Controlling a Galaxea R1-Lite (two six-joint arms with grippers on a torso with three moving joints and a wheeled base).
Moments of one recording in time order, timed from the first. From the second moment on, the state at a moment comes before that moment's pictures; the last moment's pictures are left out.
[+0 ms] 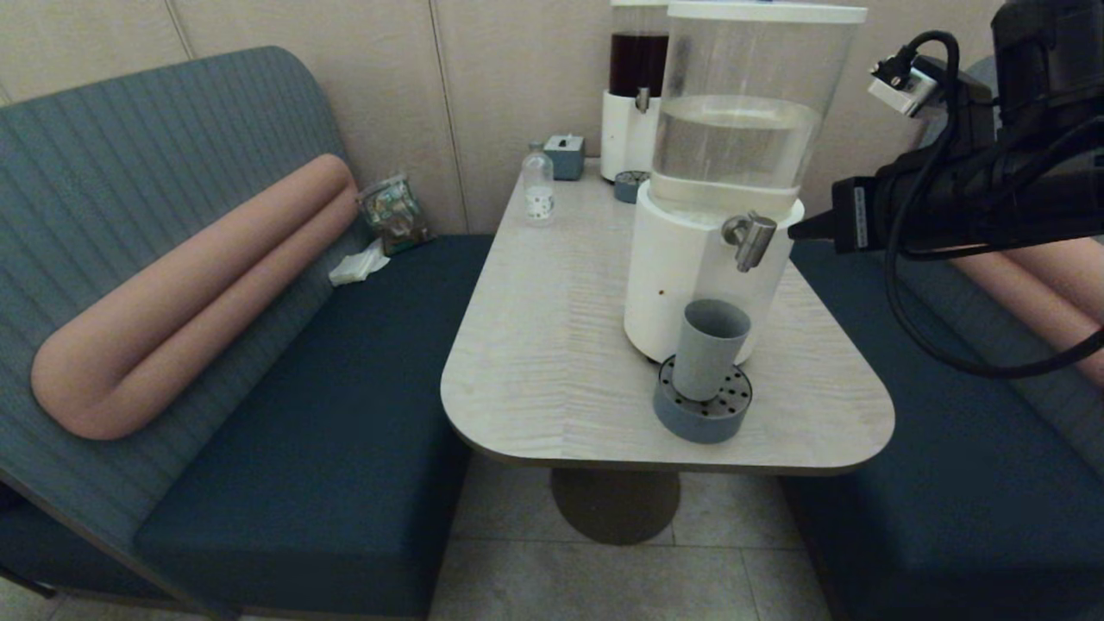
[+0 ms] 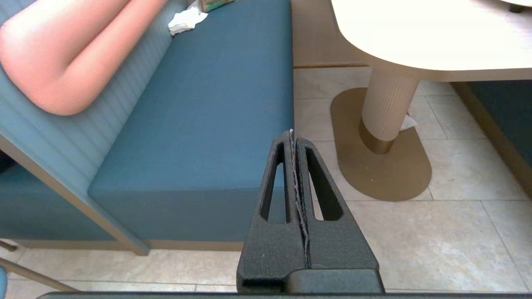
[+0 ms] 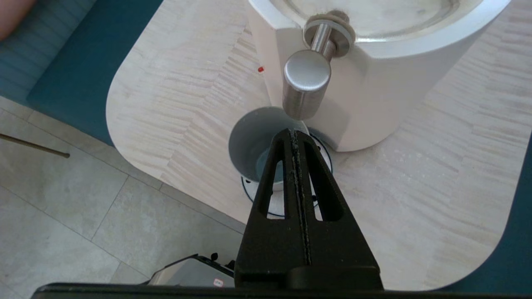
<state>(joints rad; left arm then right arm) 0.00 0.00 0.00 0.01 -0.01 0.05 0.29 1.70 -1.64 0.36 0.12 0.07</state>
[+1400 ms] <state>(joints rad) 0.00 0.00 0.00 0.01 -0.01 0.05 0.26 1.79 -1.75 0.28 0.10 0.06</state>
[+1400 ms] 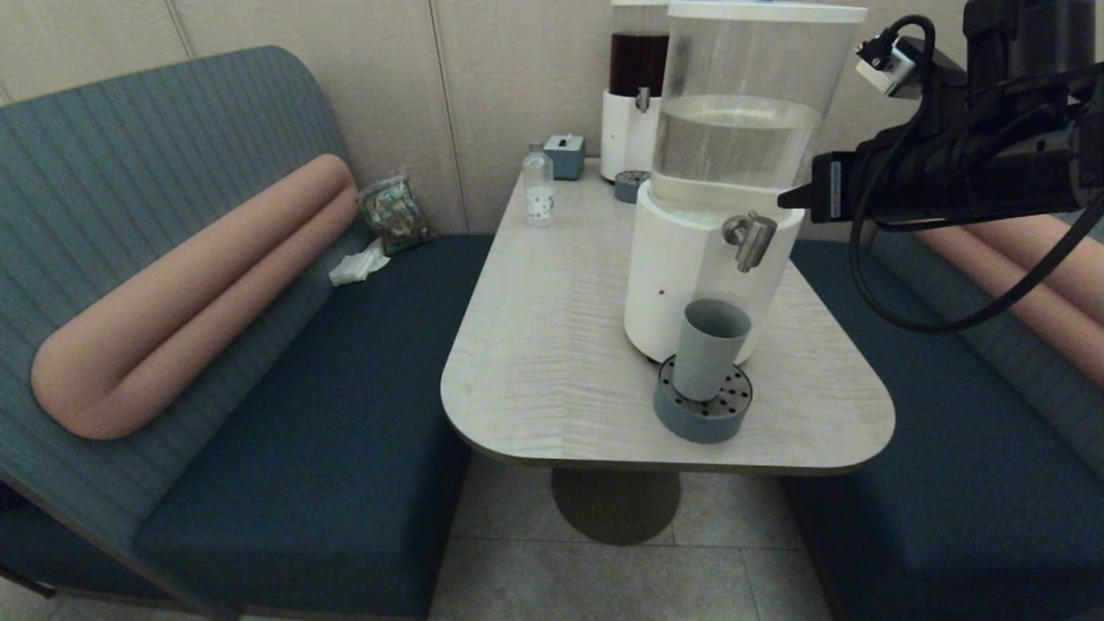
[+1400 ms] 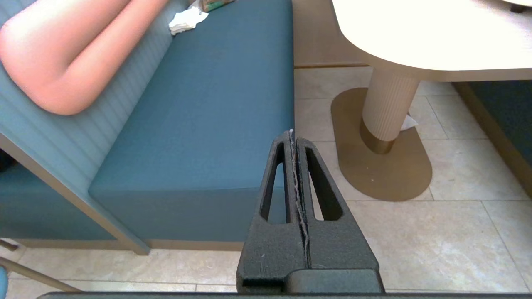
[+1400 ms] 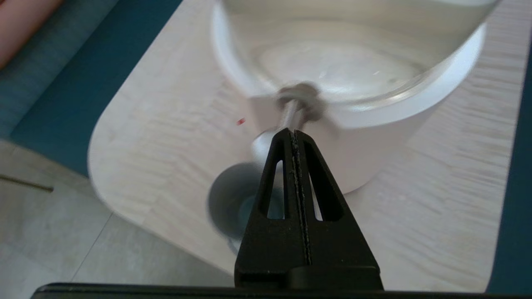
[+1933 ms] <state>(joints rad) 0.00 0.00 0.00 0.01 -0.01 0.05 0.24 1.84 -1.79 0.28 0.10 0.06</state>
